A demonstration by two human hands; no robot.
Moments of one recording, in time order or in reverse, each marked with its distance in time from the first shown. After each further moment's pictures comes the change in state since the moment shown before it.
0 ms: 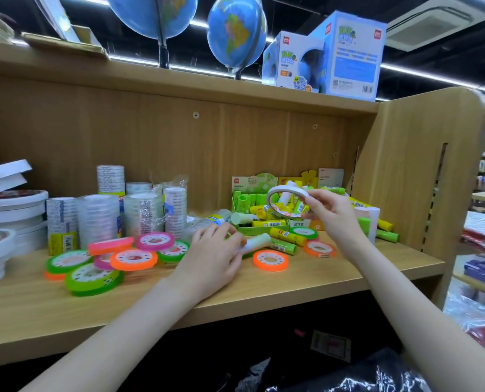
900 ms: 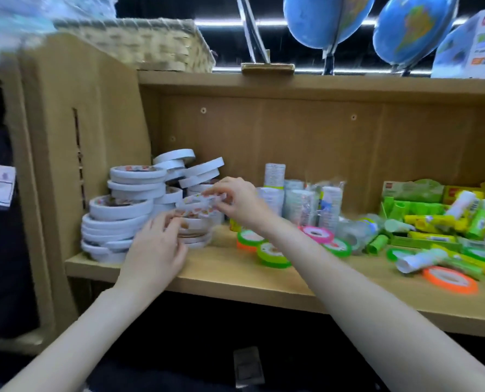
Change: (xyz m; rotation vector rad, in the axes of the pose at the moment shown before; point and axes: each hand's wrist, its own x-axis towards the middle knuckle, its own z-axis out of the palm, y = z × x) left_hand -0.214 -0.158 -0.138 0.309 0.197 -0.616; right_hand -0.049 -0.193 0.314 -0.074 -0.599 -0.648
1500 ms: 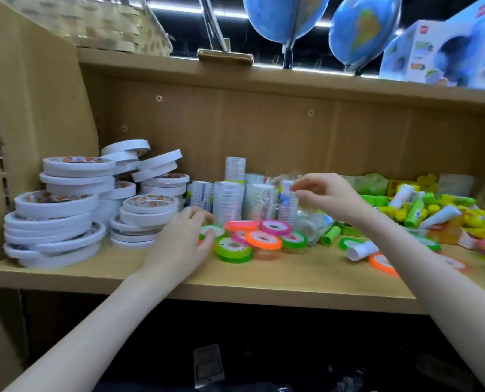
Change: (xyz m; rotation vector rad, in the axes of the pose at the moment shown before) left_hand 0.030 0.084 0.027 -0.267 -0.122 0.081; right_hand -0.101 0.088 -0.136 -0.080 0.042 0.381
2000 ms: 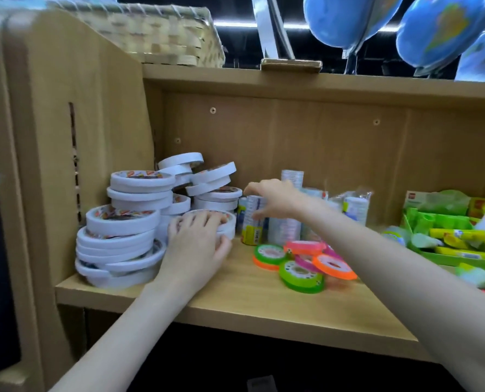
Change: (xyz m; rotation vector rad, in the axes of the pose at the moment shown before) left_hand 0.008 -0.072 -0.021 0.230 0.156 -0.035; right_hand 0.125 -0.086 0.129 -0.549 -0.344 -0.208
